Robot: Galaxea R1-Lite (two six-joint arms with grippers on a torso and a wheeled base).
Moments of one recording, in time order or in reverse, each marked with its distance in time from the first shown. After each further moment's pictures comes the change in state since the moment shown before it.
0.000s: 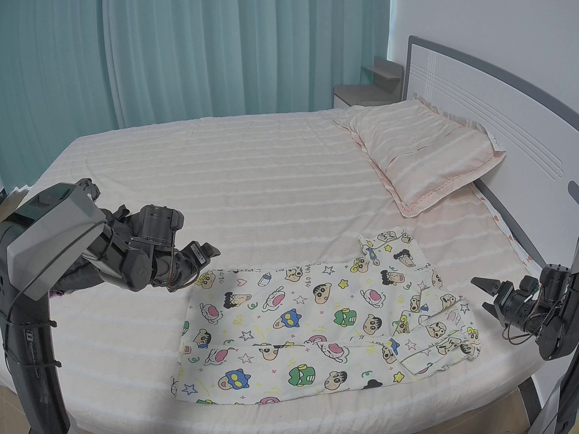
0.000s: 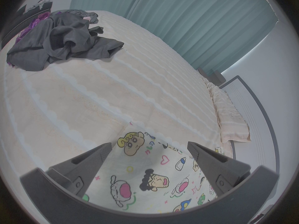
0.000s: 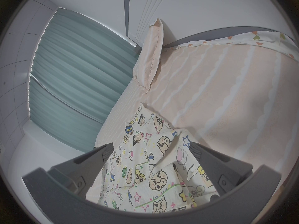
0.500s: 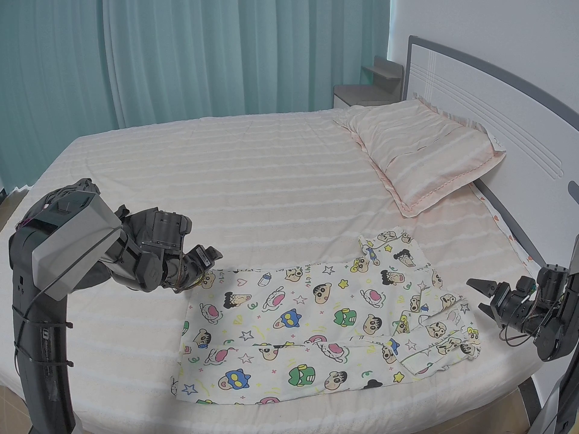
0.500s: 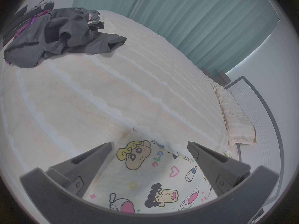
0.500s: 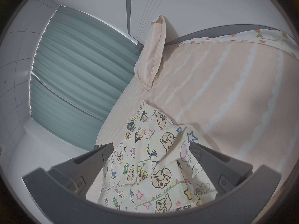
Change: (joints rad) left arm 0.000 0.111 -0.099 0.003 0.029 -0.001; right arm 0.028 0.000 0.003 0.000 -0.002 0.001
